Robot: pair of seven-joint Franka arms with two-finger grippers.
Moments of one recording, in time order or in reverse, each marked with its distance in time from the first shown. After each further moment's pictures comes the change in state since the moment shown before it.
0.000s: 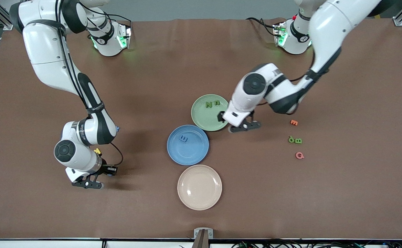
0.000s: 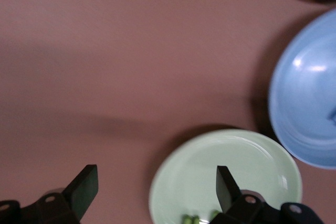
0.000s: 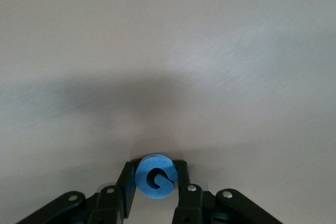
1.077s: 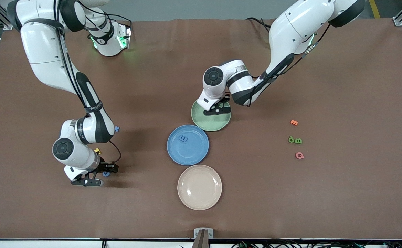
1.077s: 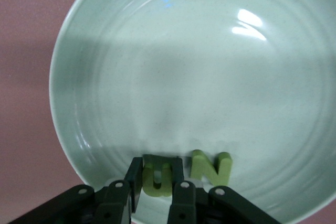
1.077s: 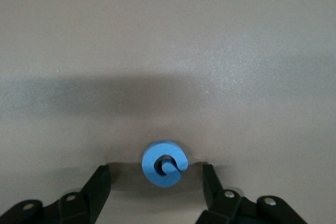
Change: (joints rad) left arm -0.438 0.107 0.199 -0.012 -0.002 0.027 -0.175; right arm -0.041 -0.007 -0.011 -0.054 -0.001 0.083 -0.164
